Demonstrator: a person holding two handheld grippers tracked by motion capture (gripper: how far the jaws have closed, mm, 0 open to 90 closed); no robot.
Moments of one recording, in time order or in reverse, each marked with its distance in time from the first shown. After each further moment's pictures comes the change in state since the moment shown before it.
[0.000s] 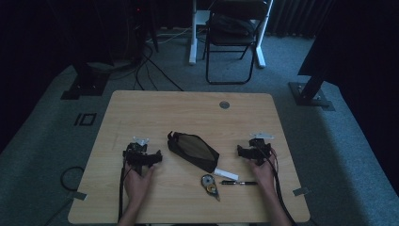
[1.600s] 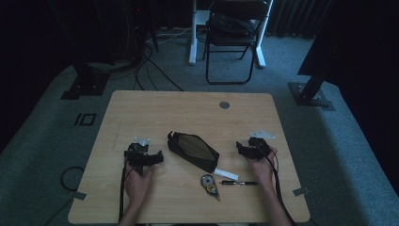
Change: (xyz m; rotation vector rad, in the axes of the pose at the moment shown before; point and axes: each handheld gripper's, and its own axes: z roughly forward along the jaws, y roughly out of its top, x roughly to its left) left arm -0.004 0.000 0.000 -0.001 -0.004 0.007; right arm 0.013 0.012 -0.025 -0.089 0.074 -0.046
